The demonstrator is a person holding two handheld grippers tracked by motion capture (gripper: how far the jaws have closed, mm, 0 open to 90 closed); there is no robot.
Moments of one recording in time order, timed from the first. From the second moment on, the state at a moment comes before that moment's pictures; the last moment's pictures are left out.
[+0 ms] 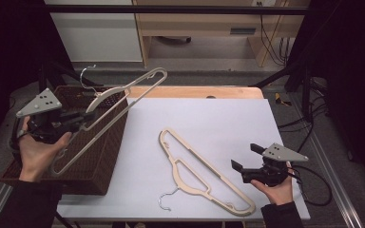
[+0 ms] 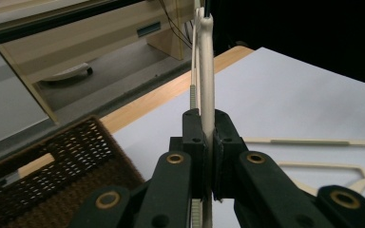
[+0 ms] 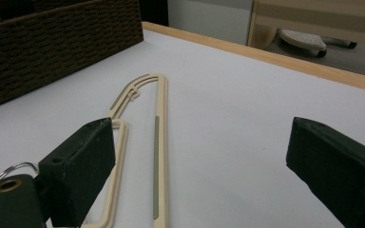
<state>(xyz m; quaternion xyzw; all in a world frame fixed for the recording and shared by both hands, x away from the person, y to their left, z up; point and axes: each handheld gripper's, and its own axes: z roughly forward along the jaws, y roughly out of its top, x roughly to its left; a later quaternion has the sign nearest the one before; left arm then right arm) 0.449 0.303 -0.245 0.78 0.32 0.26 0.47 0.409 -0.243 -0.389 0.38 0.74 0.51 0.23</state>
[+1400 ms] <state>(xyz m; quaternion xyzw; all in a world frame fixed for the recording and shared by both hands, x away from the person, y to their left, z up) 0.496 0.424 -0.334 0.79 0.43 0.21 0.38 0.413 -0.237 -0.395 0.38 0.75 0.50 0.22</state>
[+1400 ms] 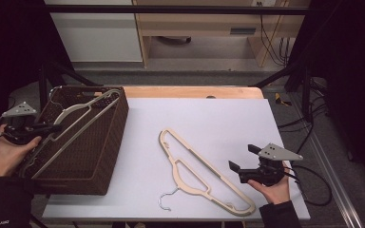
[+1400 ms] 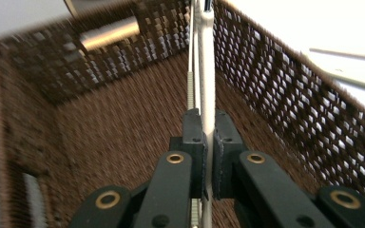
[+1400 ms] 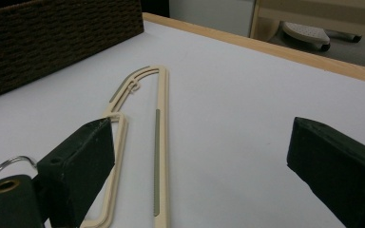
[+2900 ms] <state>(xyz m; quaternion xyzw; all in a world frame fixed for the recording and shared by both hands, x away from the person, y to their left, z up) 0.441 0.340 -0.332 0.71 0.42 0.27 0.50 0.407 -0.237 -0.394 0.38 0.76 0.49 0.21</state>
